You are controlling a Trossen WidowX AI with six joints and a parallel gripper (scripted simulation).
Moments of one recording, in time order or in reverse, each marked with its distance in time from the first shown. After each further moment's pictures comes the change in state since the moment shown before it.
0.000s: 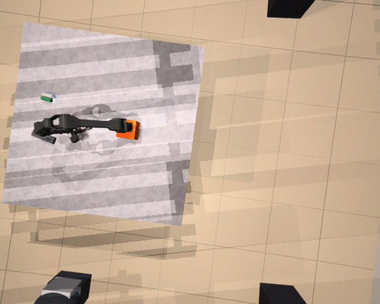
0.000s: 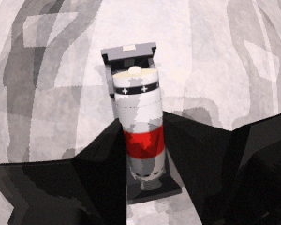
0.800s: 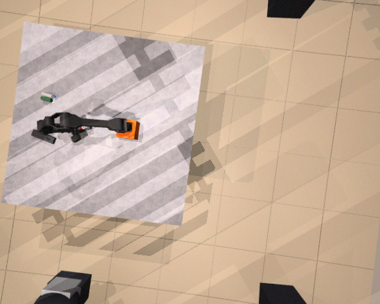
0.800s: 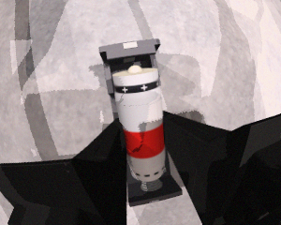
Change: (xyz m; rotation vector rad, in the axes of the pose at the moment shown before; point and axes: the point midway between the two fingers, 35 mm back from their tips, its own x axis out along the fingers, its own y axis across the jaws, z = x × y) arm 0.005 0.001 0.002 0.000 0.103 -0.008
